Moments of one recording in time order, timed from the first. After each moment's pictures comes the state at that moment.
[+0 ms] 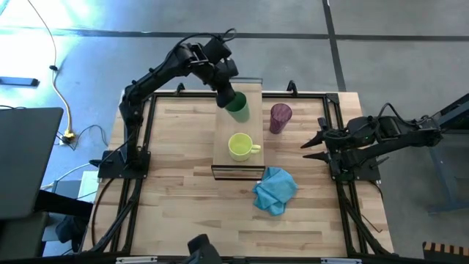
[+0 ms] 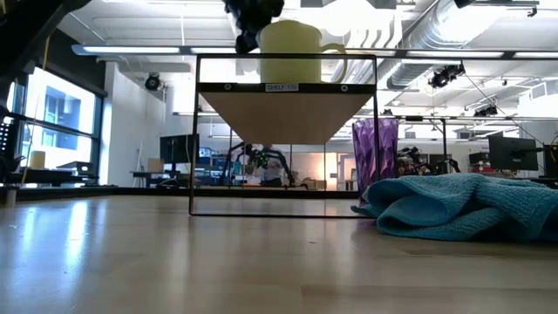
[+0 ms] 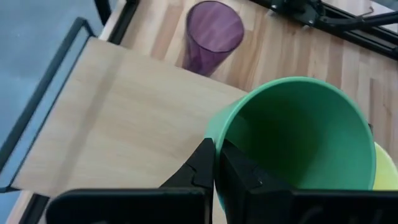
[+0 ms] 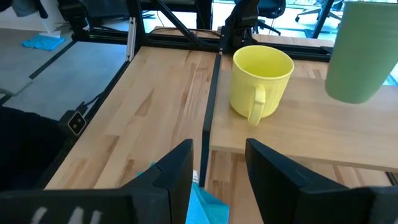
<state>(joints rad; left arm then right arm) 0.63 1.97 2.32 -1.33 0.29 0.10 0.20 0.65 0.93 -0.70 0.05 0.00</state>
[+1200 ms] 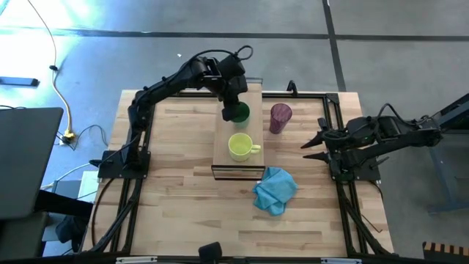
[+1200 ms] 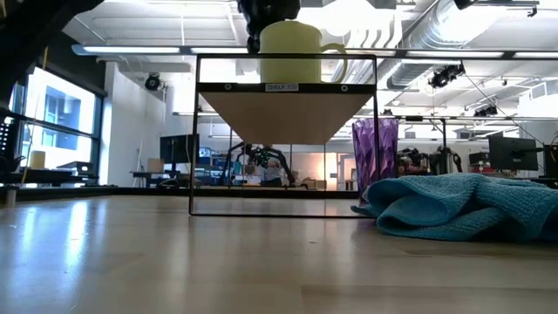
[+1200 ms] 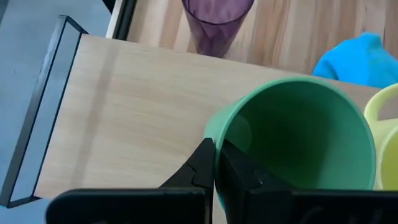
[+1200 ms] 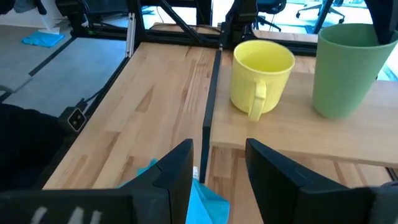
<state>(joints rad) 0.50 2.04 2.34 -1.36 0.06 0.19 0.20 0.65 0.93 -0.72 0.05 0.00</state>
